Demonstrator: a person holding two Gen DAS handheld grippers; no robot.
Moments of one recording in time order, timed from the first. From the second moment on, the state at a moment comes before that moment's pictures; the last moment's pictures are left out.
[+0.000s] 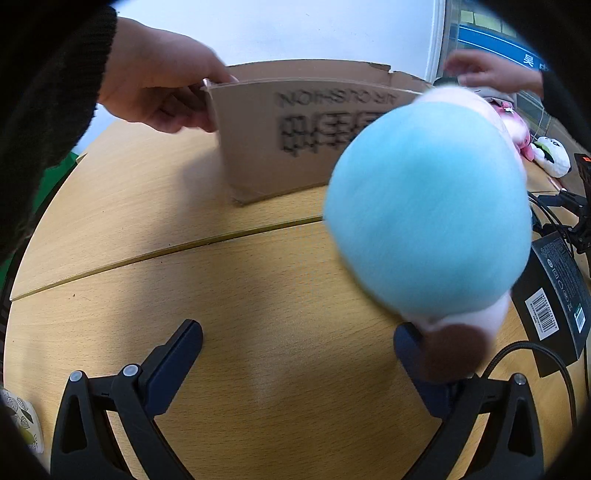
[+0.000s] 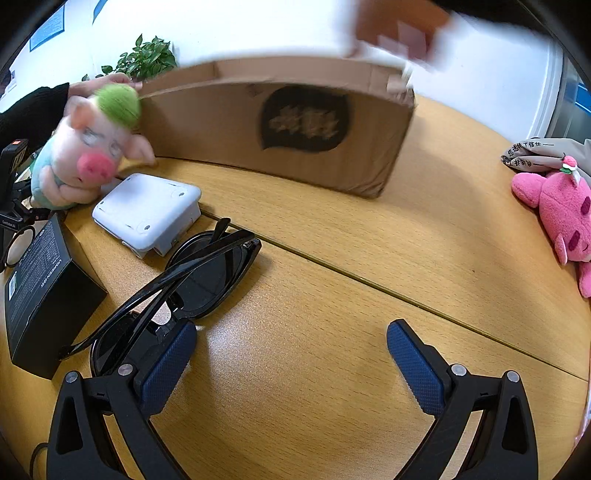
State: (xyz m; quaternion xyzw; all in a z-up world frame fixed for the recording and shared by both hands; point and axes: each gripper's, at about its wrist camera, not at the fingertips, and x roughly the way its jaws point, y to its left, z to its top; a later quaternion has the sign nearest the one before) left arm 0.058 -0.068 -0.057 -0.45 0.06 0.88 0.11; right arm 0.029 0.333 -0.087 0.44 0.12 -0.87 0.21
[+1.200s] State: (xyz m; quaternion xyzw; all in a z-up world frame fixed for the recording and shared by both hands) left arm 0.057 -0.068 -0.056 -0.45 0.06 0.88 0.11; right arm 0.027 0.339 -0.090 0.44 0.12 -0.87 0.21
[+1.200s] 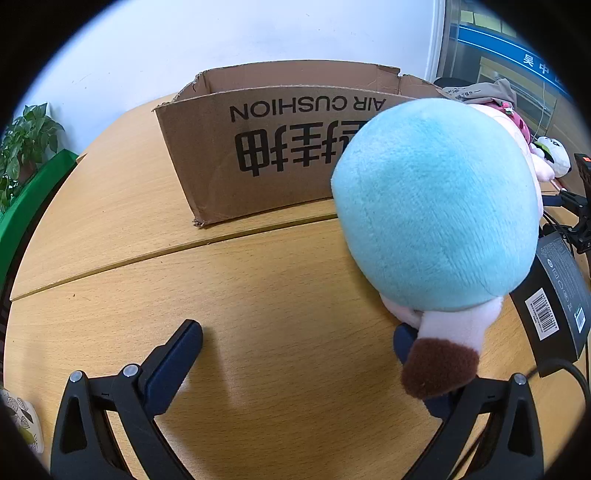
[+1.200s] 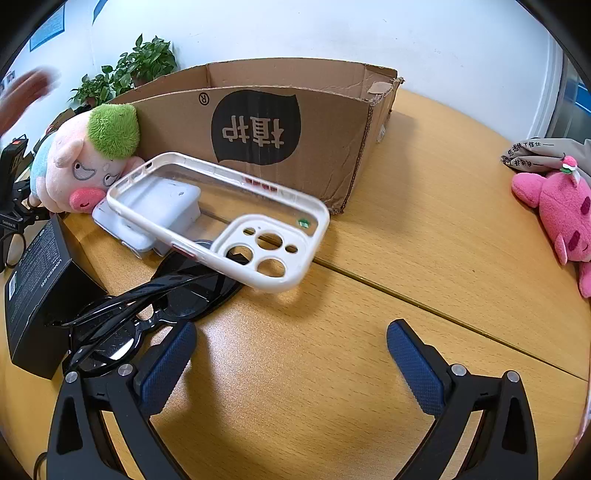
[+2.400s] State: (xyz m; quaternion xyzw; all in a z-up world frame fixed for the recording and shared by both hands) left arm 0.137 -0.047 0.039 -0.35 -0.04 0.93 0.08; right arm 0.142 0.289 -0.025 0.42 0.00 -0.90 0.08
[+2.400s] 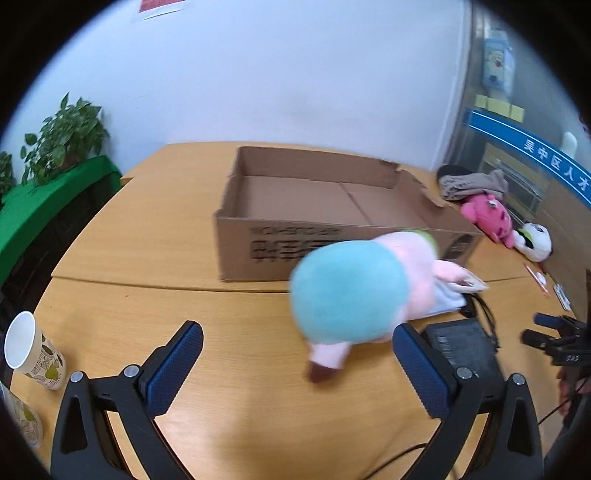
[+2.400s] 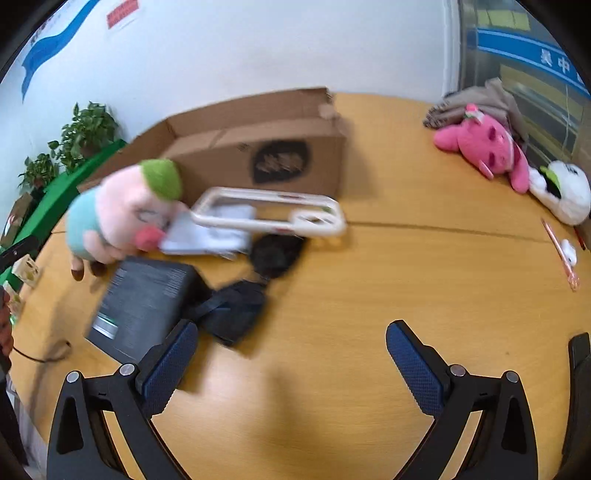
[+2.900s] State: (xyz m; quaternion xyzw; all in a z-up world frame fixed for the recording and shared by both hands) left arm 0.126 -0.007 0.020 -0.36 -0.07 0.93 0.09; right arm 0.161 0.228 0.002 0.35 0.05 -0.93 0.09
